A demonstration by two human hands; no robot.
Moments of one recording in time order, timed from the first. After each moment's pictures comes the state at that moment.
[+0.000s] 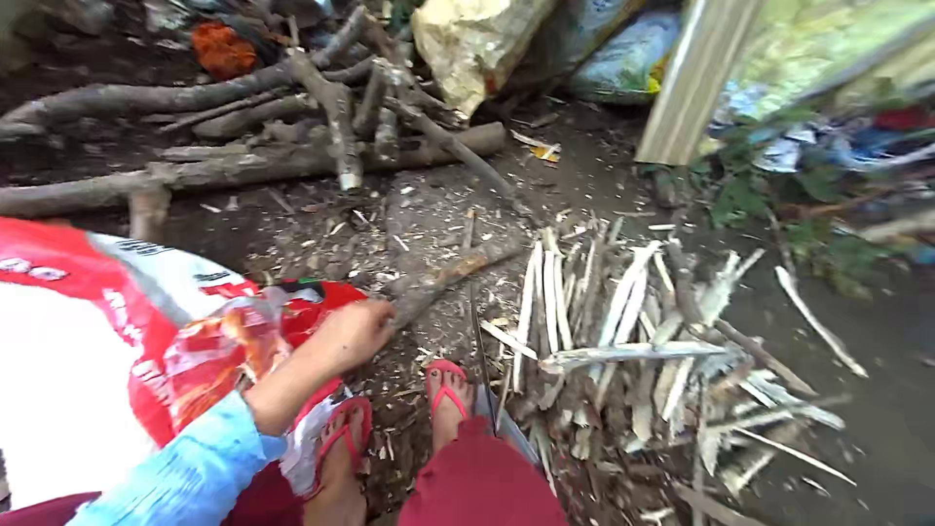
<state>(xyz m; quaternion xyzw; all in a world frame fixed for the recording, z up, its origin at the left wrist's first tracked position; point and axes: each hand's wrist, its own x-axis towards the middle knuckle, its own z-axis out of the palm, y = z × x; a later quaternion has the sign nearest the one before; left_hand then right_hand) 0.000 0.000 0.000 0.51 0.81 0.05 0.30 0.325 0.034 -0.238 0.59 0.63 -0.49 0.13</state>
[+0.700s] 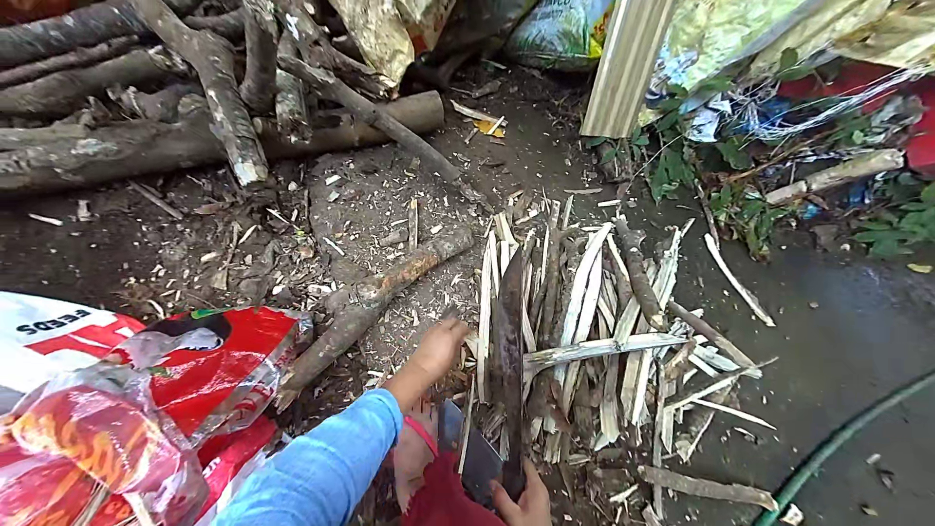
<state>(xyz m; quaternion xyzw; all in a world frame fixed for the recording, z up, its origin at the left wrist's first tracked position) 0.096 0.147 -0.190 0.59 0.71 0.15 0.36 0.362 0.046 -0.174 0.59 0.59 -0.53 -0.11</state>
